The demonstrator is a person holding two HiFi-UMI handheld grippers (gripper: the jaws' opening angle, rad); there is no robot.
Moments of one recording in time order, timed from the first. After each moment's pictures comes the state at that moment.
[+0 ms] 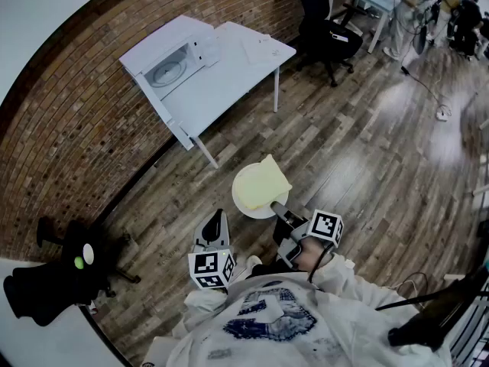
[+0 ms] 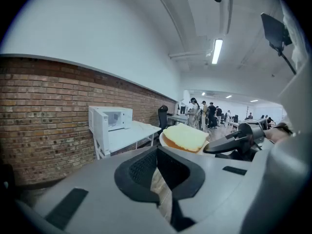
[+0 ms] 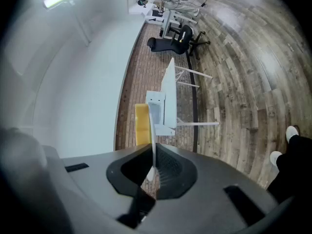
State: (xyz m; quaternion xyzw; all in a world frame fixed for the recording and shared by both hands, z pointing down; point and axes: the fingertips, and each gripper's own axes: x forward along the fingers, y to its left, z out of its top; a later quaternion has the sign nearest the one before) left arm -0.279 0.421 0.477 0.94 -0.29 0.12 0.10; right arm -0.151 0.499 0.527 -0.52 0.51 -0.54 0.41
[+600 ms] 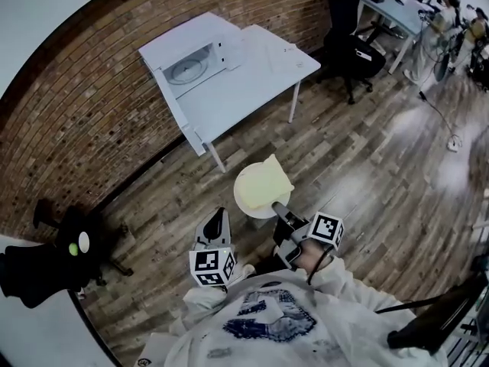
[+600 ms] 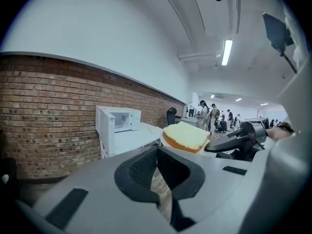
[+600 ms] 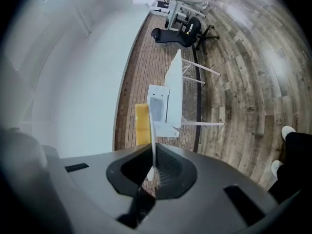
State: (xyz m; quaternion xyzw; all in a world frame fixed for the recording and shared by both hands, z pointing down) left arm -0.267 0.364 0.481 0.93 -0.33 0.12 0.11; right arm -0.136 0.434 0.520 -0.51 0.52 -0.56 0.39
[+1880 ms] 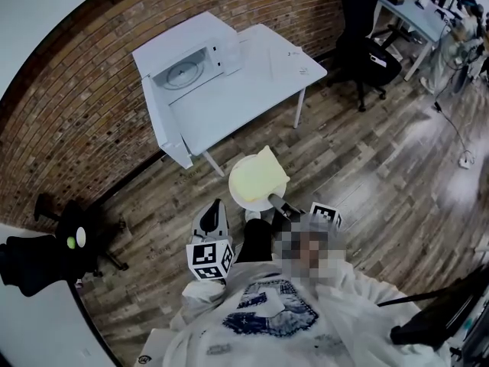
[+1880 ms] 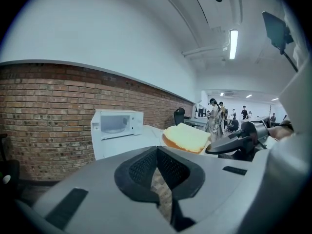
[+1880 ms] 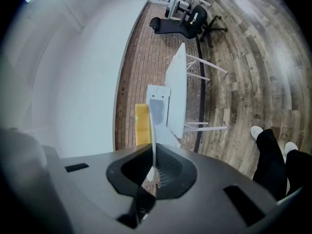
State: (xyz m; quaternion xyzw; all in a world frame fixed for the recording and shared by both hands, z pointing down) left arm -0.155 0.309 0.482 0.91 -0.39 0.11 0.09; right arm -0.020 0.365 0.529 -0.47 0.56 -0.58 0.36
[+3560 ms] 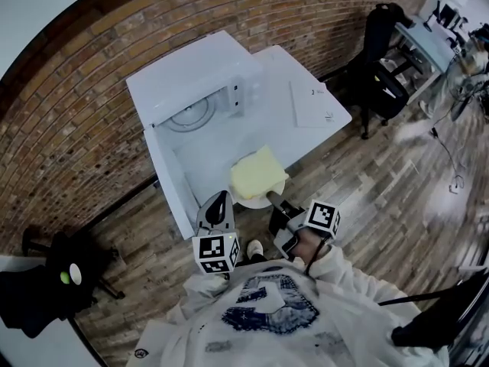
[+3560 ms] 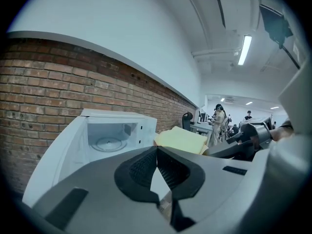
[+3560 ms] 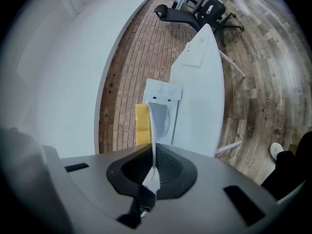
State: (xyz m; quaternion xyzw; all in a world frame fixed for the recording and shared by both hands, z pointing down) left arm -0.091 0.006 0.469 0.92 -0.37 0.09 0.12; right arm 0.020 0.066 0.514 -0.50 0.54 -0.58 0.34
